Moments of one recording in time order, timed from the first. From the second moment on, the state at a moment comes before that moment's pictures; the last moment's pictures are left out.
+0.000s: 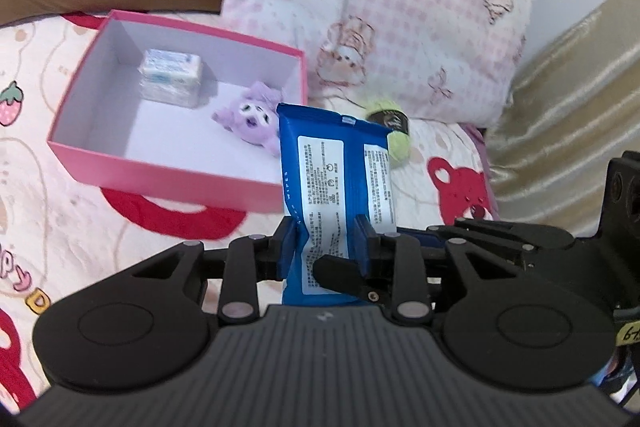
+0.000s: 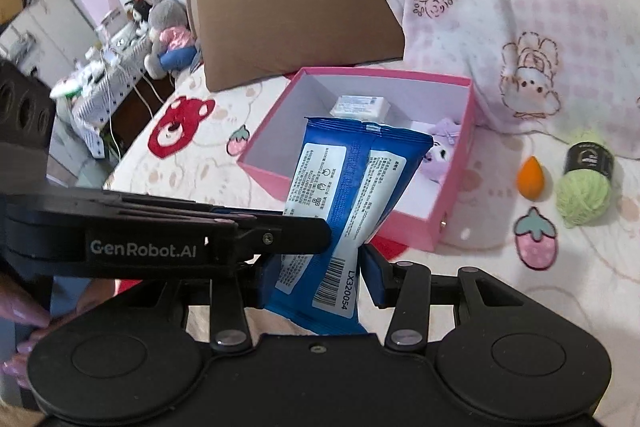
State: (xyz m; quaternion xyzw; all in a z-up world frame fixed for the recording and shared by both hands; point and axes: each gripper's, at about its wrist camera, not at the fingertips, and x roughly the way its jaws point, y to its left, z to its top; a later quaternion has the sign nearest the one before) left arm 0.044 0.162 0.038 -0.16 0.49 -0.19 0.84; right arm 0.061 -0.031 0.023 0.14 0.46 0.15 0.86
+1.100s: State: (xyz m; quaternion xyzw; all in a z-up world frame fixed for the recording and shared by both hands) left arm 0.202 0.261 -0.073 -0.21 0.57 -0.05 0.79; right arm 0.251 0.015 -0.092 0.24 0.53 0.18 0.79
